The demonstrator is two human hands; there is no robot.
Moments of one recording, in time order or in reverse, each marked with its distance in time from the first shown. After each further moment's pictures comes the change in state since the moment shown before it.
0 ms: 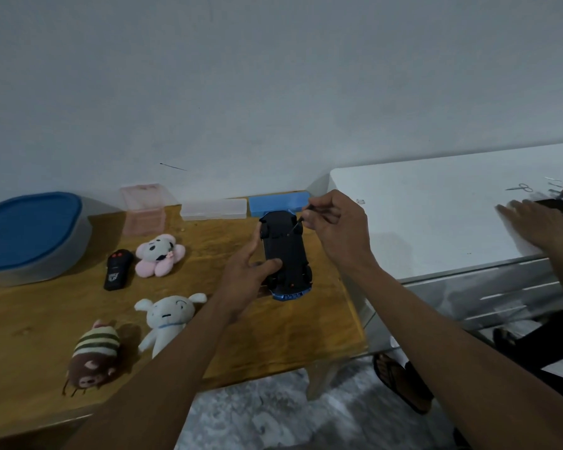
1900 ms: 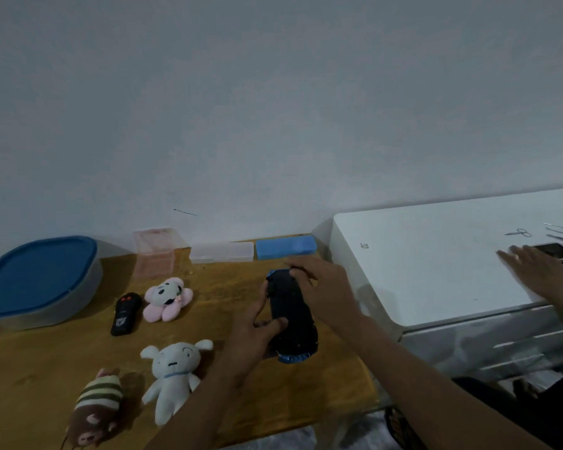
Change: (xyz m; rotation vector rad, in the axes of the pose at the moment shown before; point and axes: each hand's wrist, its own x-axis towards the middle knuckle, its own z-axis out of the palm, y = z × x) left_hand -0.006 -0.023 -0.008 0.056 0.001 -0.025; right_hand -0.002 0.016 0.022 -0.417 -0.128 -0.356
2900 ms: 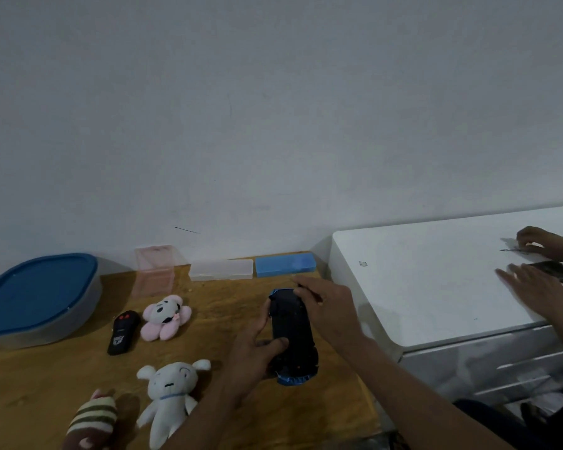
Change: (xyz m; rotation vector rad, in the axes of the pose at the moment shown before) left_hand 0.000 0.004 -0.001 0.015 -0.016 -0.005; right_hand -0.004 0.011 0.002 0.019 0.099 0.001
